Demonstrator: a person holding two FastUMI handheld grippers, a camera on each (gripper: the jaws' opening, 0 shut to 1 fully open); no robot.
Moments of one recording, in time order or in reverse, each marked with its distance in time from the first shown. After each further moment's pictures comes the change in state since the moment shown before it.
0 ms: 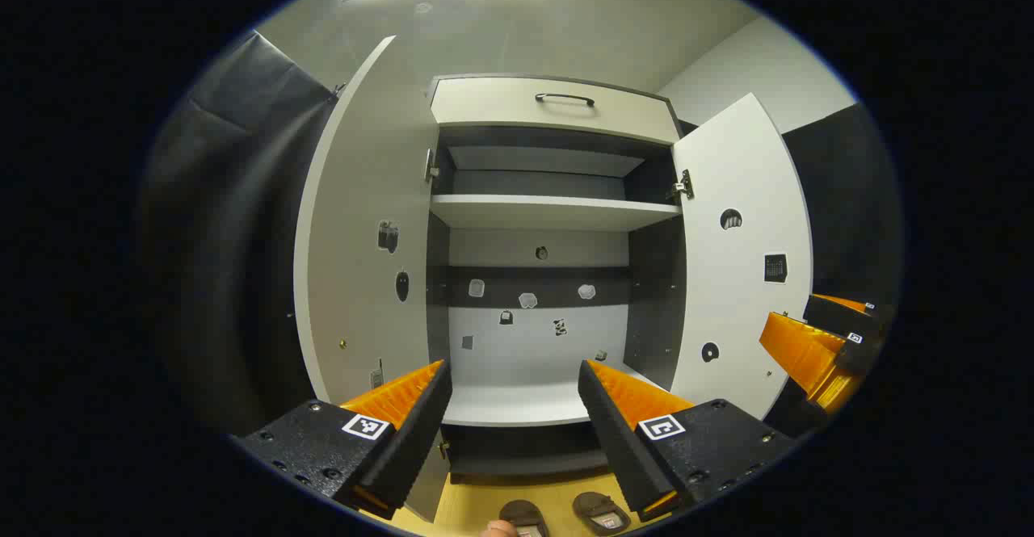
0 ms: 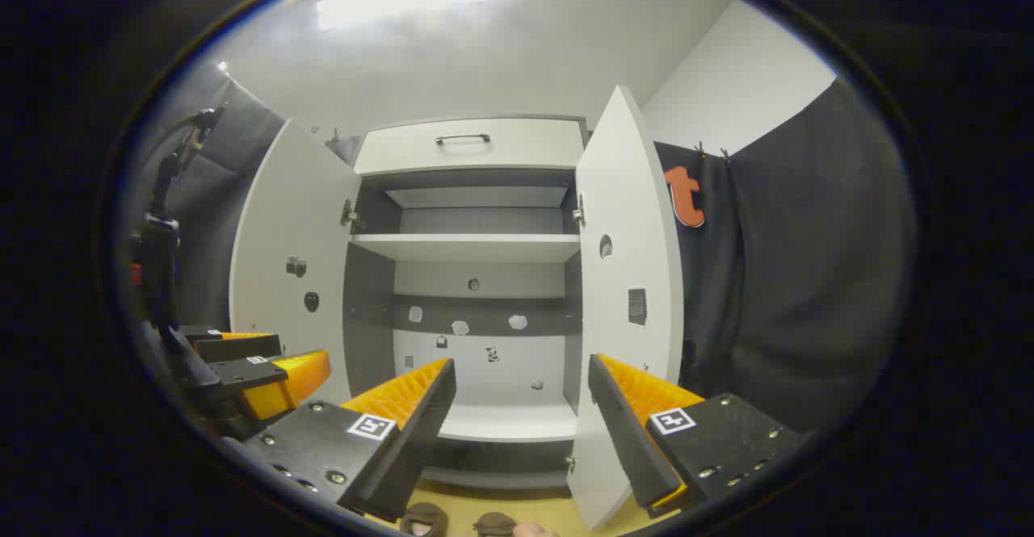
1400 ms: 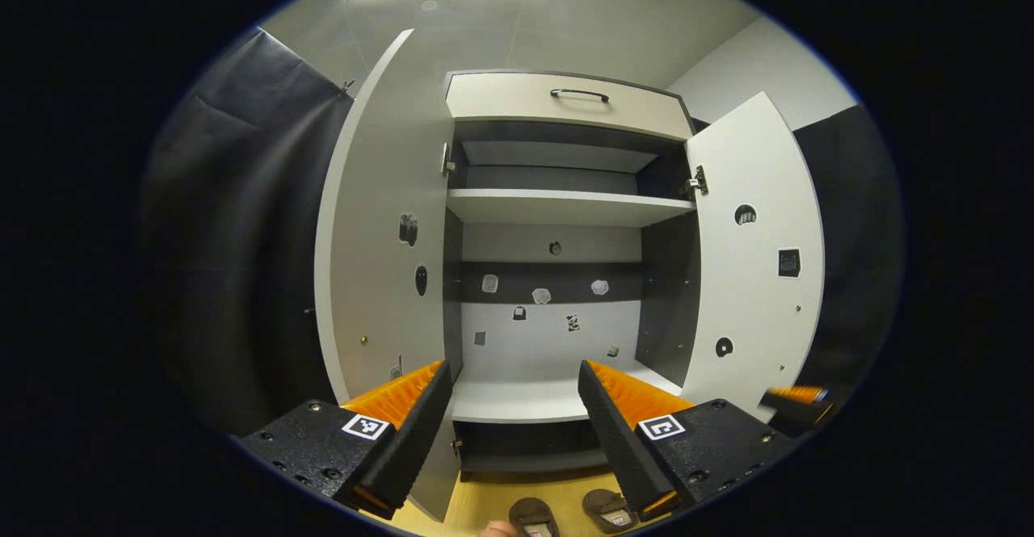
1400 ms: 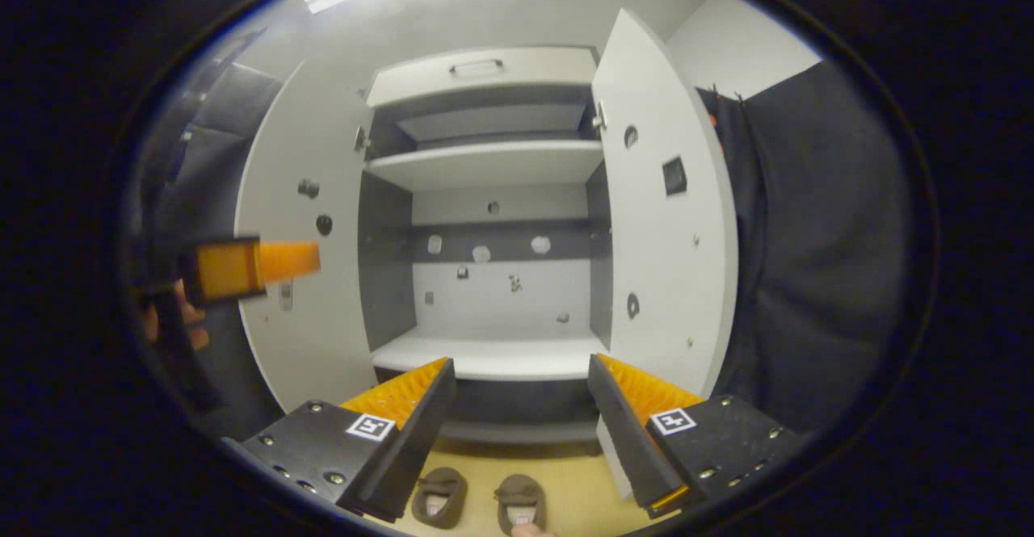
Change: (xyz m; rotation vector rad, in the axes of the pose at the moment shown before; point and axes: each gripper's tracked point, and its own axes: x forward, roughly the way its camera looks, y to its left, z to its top) left arm -0.003 0.024 -0.004 0.002 0.015 0.040; right arm -0.015 0.027 -0.180 0.025 0.314 0.093
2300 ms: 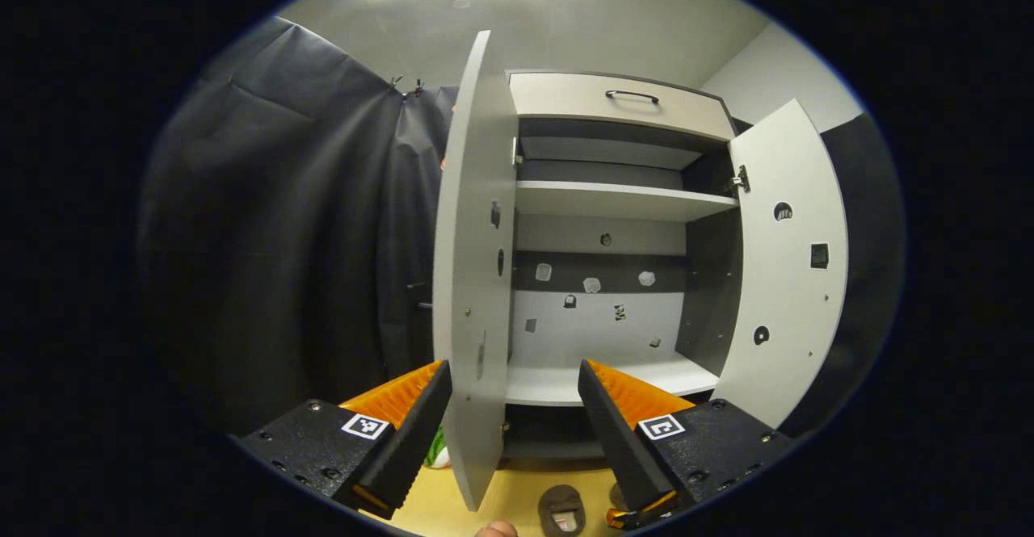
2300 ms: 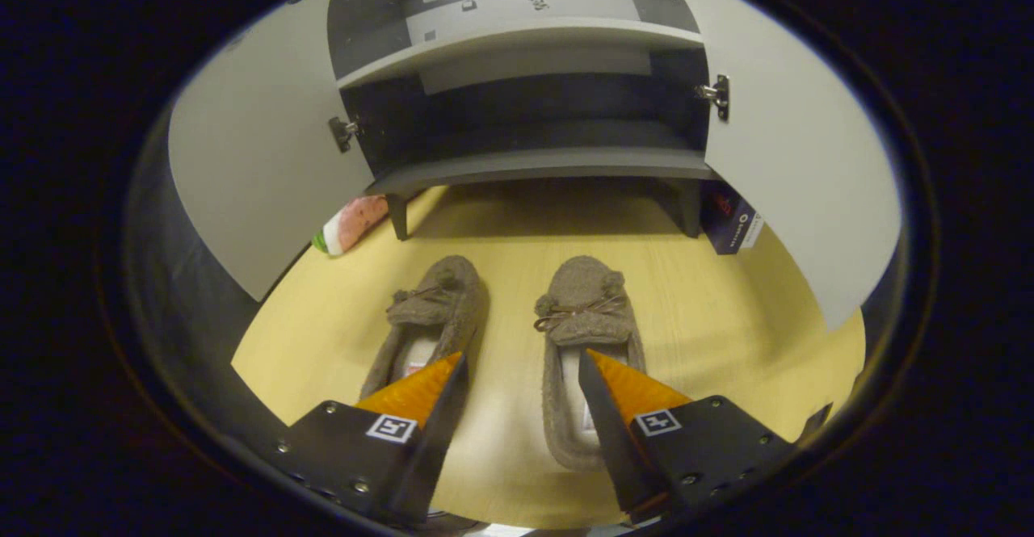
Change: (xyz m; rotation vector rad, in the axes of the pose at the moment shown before) left arm -0.044 0.071 -0.015 -0.012 0.019 0.164; right arm 0.062 0.027 -0.354 0.034 0.686 0.082
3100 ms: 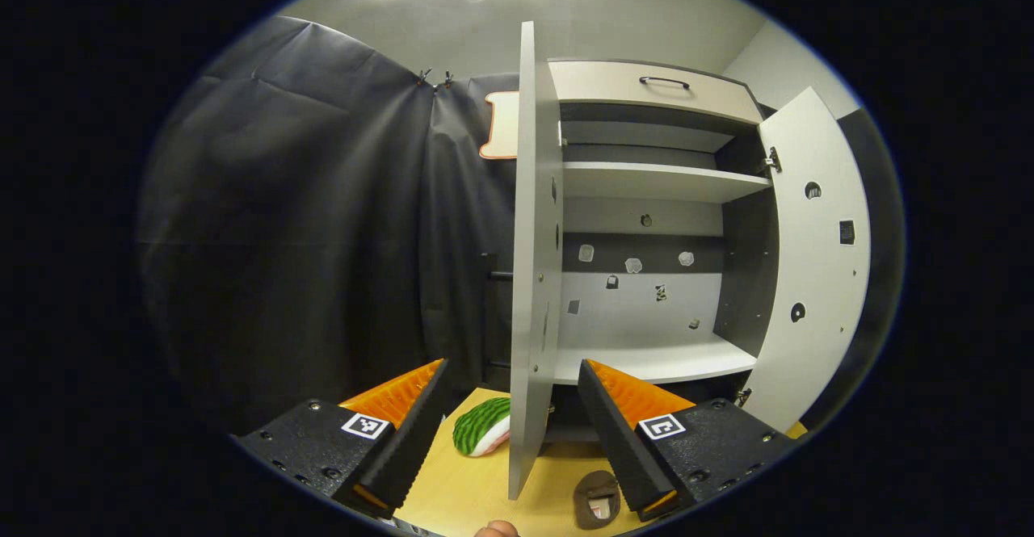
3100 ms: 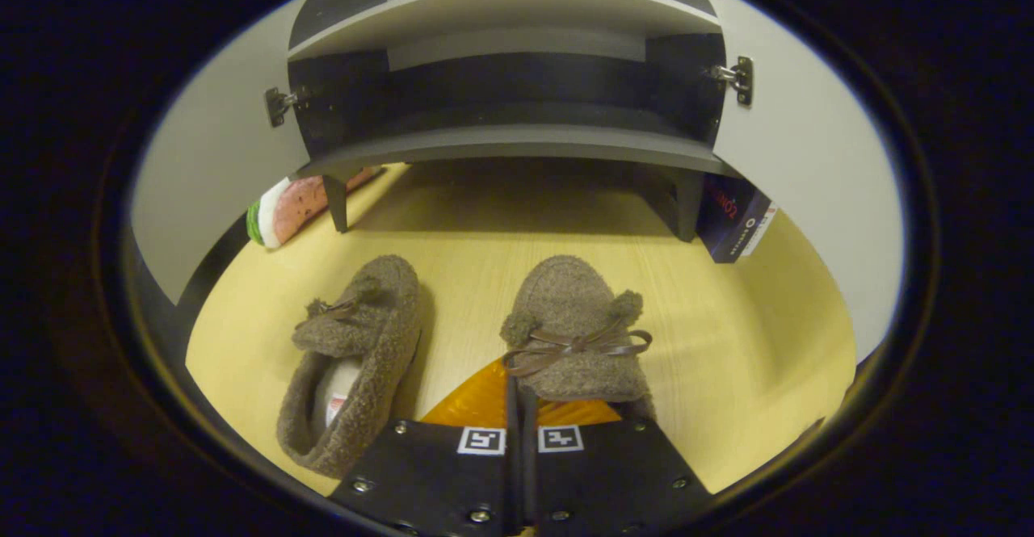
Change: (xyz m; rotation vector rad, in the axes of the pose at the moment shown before) left arm -0.016 0.041 -0.026 0.024 0.050 0.084; right arm 0.044 -0.020 0.017 -0.014 -0.023 -0.090
